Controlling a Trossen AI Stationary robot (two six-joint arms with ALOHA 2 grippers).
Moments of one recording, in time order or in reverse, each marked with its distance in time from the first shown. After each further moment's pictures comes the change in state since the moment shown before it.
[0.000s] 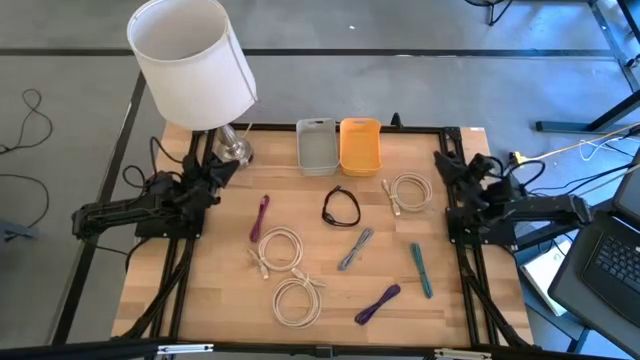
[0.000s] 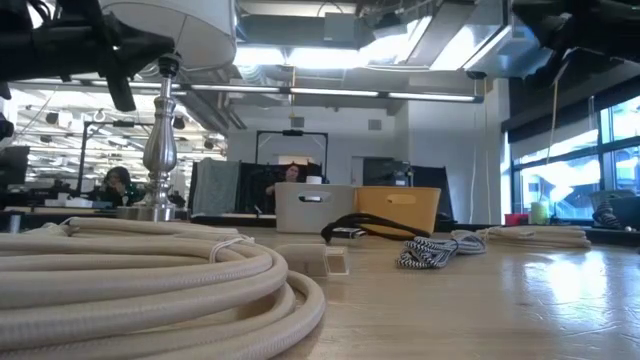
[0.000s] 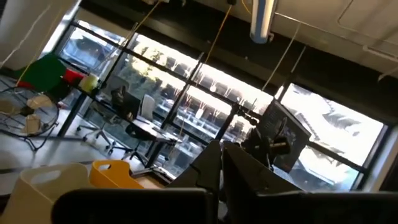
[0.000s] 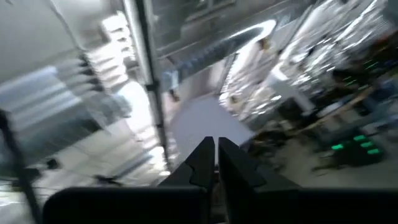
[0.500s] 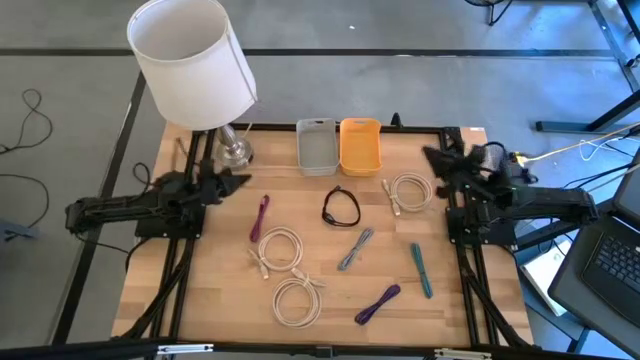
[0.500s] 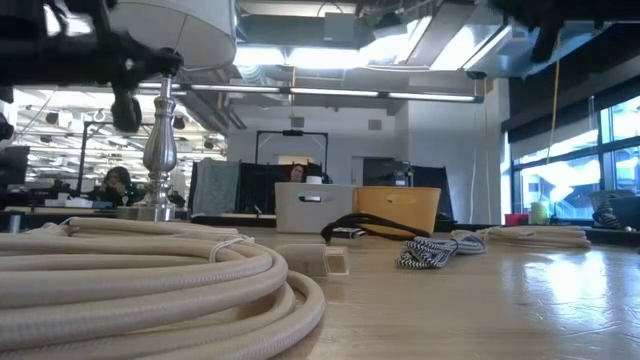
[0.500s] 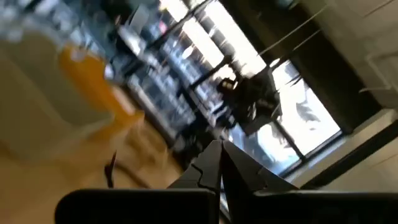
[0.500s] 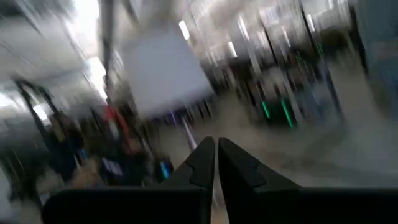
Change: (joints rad) left arm -0.041 0.151 0.016 -0.109 0.132 -0.462; right arm 0.000 0.118 0.338 -0.668 0.028 -0.124
